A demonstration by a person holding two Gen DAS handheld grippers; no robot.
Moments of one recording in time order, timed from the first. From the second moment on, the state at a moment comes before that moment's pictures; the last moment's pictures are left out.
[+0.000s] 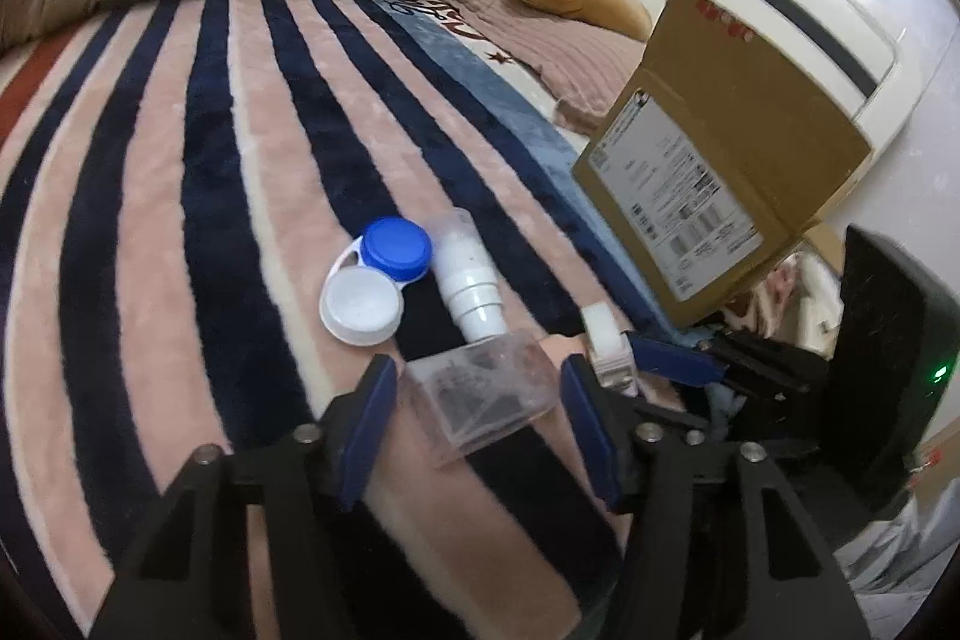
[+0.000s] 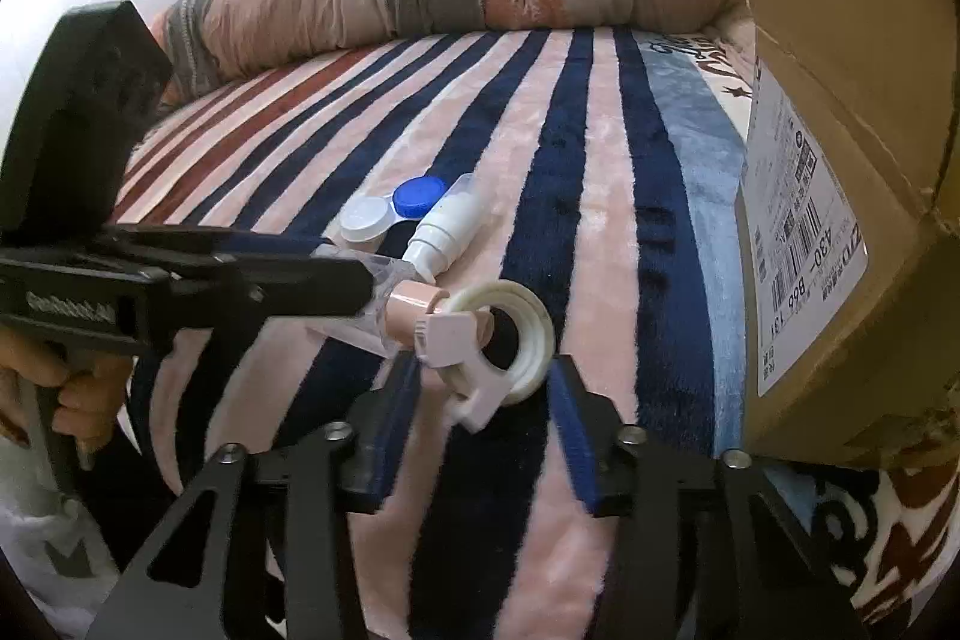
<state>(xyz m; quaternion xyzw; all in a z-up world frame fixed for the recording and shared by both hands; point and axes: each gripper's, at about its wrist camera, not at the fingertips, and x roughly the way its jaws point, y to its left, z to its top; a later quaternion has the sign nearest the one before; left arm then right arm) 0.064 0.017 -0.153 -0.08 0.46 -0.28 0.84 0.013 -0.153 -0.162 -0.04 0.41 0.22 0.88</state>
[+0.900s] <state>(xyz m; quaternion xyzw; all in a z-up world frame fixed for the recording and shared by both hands) 0.048 -0.009 -0.150 0.01 0.49 -0.26 0.83 -0.004 -0.163 -0.151 -0.06 0.41 0.19 0.89</state>
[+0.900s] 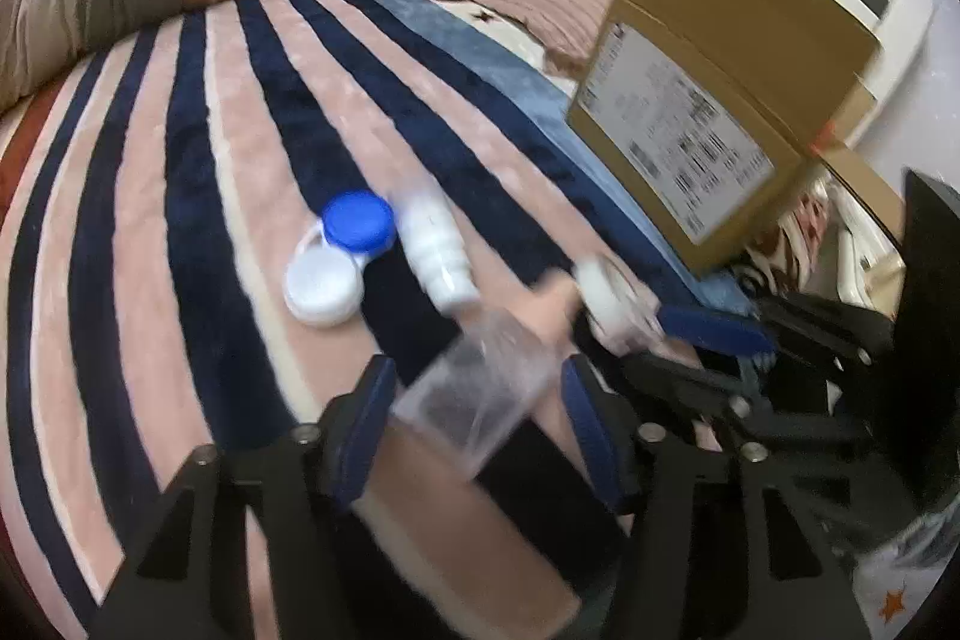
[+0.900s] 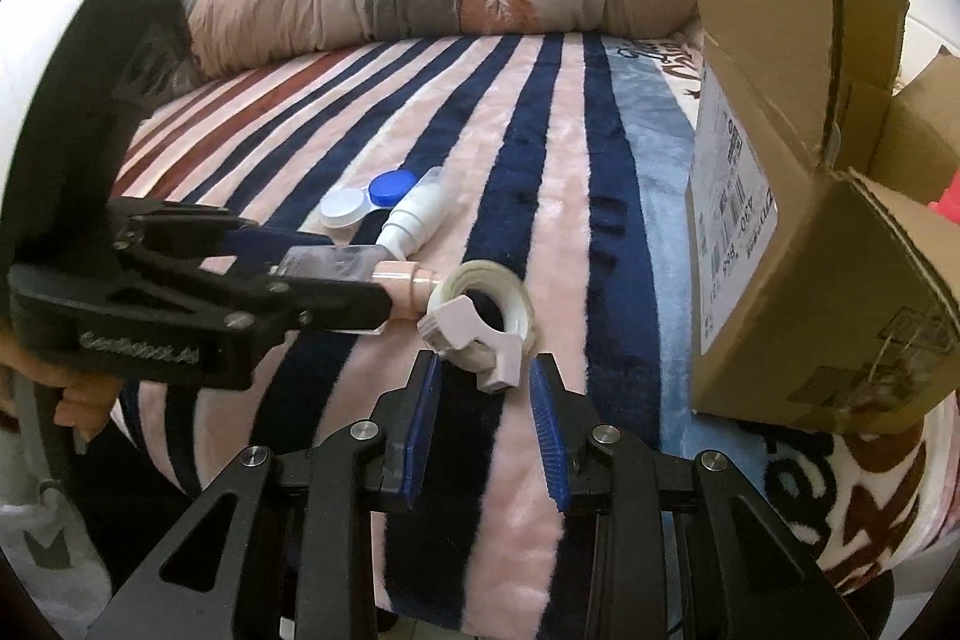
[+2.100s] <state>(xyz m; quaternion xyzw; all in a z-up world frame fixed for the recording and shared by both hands) 0.023 0.044 -0.162 -0.07 0.45 -0.08 0.89 0.010 -0.130 -0.168 -0.07 0.38 0.17 0.91</state>
